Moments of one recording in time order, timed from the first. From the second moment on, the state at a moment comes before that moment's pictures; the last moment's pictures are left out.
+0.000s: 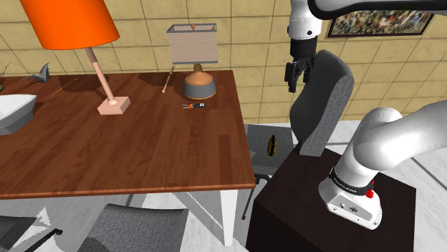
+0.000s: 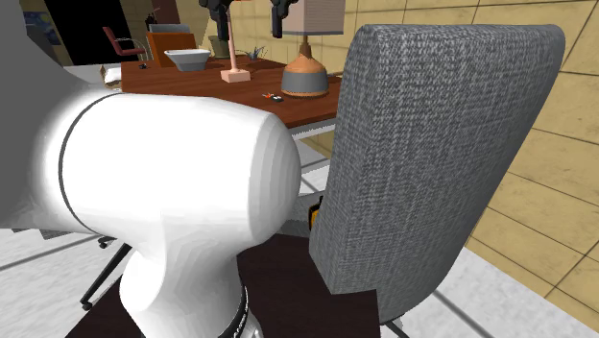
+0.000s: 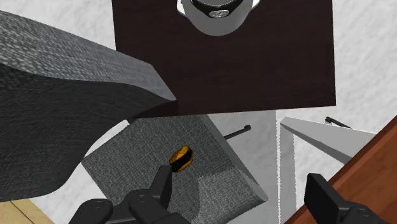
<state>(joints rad) 0.02 -0.77 0.01 -2.38 -0.02 1.44 0.14</state>
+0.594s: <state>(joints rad) 0.03 -0.67 -0.13 -2.50 -0.09 1.62 -0.09</state>
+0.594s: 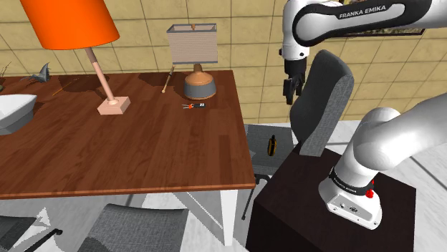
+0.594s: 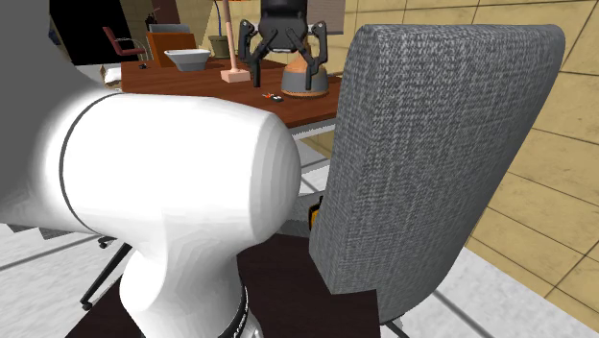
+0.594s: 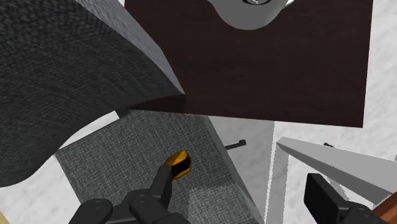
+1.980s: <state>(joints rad) 0.06 0.15 -0.37 -2.43 -0.02 2.15 -0.82</state>
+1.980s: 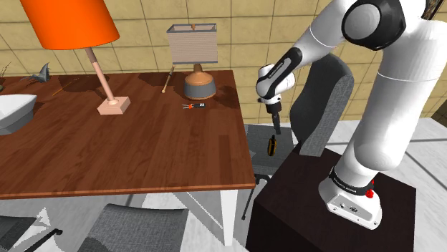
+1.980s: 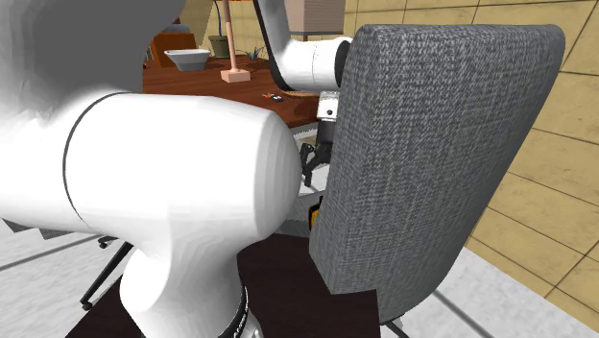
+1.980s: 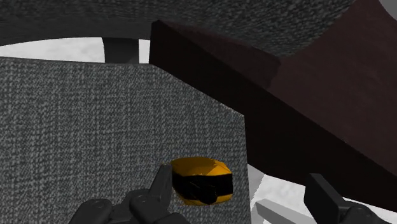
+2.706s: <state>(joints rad) 0.03 0.36 -0.33 -2.39 0.06 2.28 -0.92</state>
